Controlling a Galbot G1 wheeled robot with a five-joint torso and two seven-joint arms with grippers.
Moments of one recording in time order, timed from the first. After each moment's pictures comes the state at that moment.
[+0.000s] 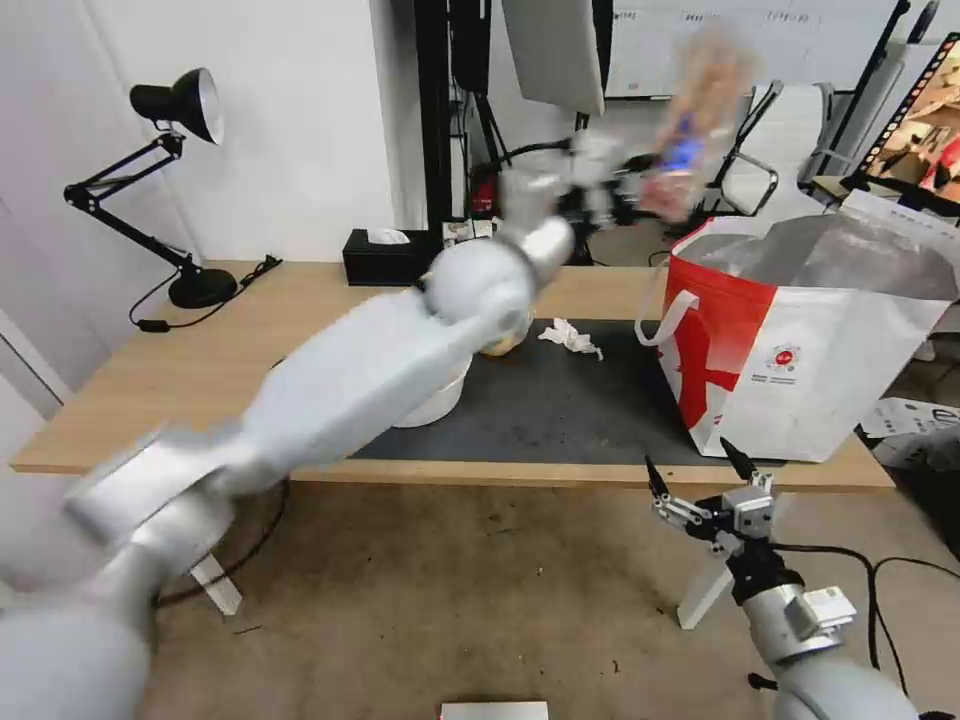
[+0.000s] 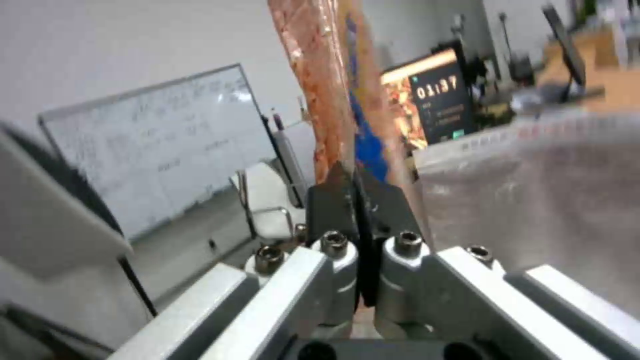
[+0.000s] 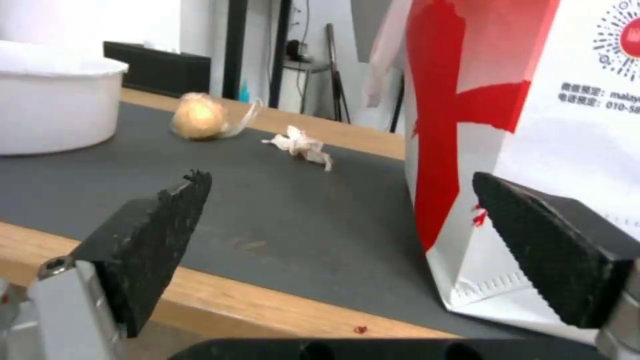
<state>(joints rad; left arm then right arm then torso) -0.18 -1.41 0.64 -1.34 -0.71 0.10 -0.07 -1.70 1.02 0.54 2.15 0.26 0.15 0.17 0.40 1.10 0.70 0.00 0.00</state>
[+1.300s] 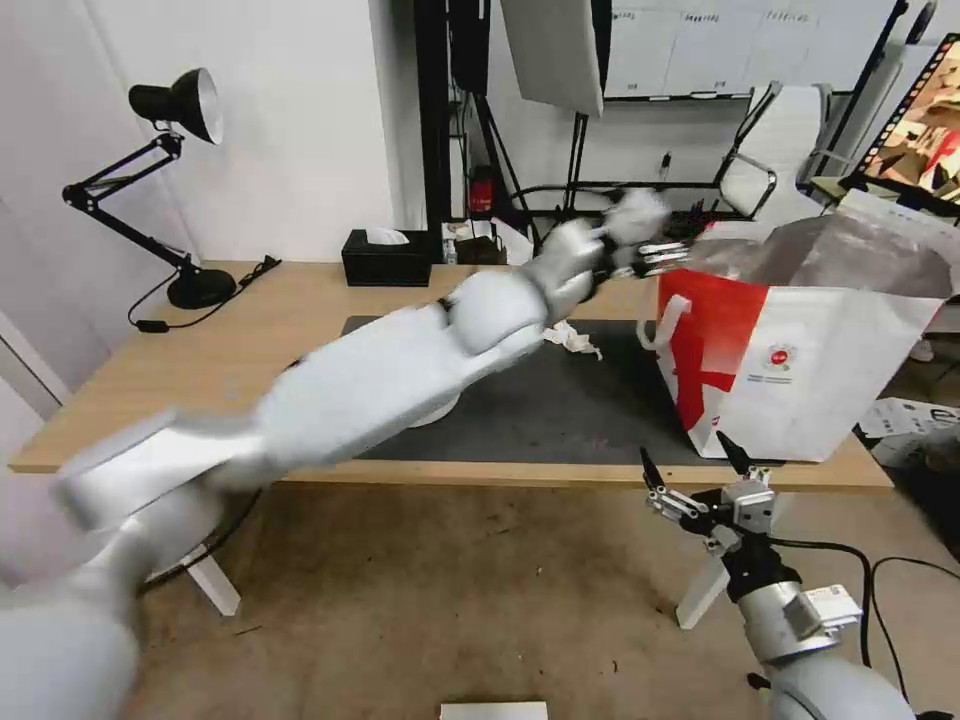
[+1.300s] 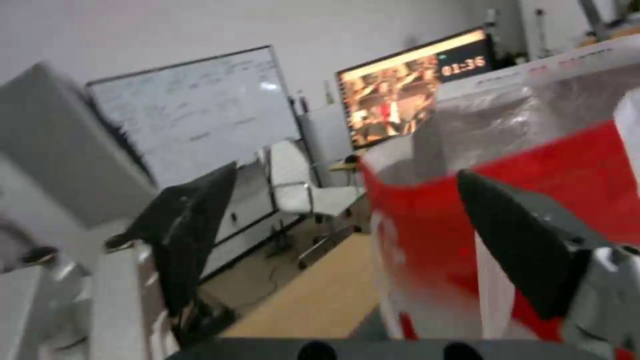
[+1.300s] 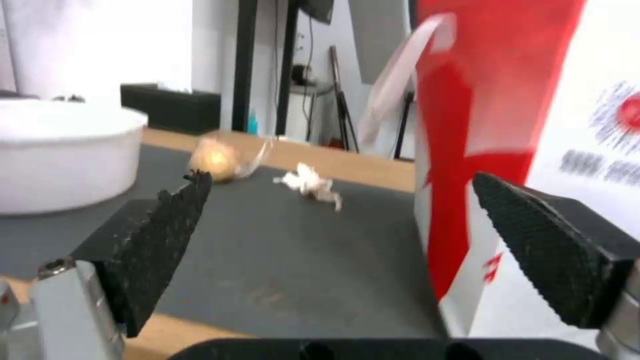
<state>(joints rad) 0.16 -1.06 0.51 -1.73 -0.68 0.08 -0.16 -1.72 0.99 0.56 2.26 0.31 0.12 0.19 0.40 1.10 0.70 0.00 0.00</state>
